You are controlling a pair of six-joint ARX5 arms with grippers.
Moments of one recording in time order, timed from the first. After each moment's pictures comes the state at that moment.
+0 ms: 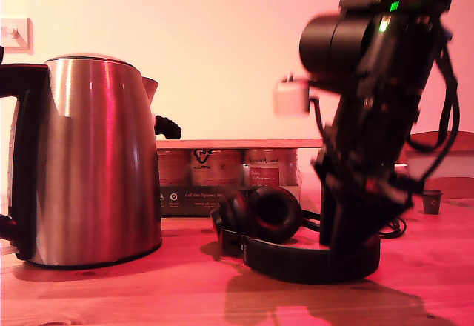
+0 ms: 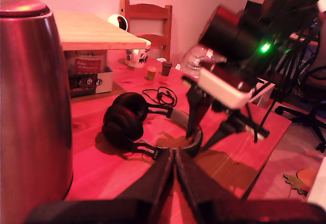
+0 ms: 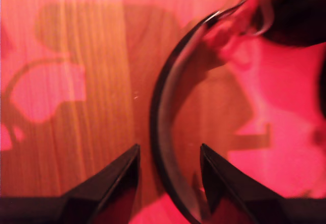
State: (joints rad) left arm -0.35 0.03 0.12 -0.22 0.55 -0.22; right arm 0.59 1.68 0.96 -0.56 -0.15 -0.98
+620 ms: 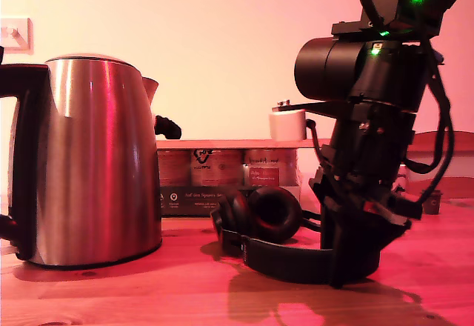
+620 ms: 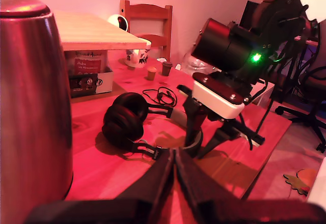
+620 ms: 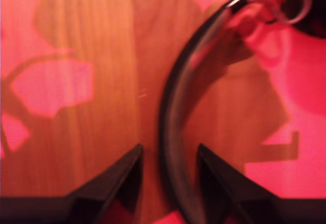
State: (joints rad) left arm -0.35 0.03 0.12 -0.22 0.55 -0.22; right arm 0.59 1.73 0.97 -0.54 -0.15 -0.99
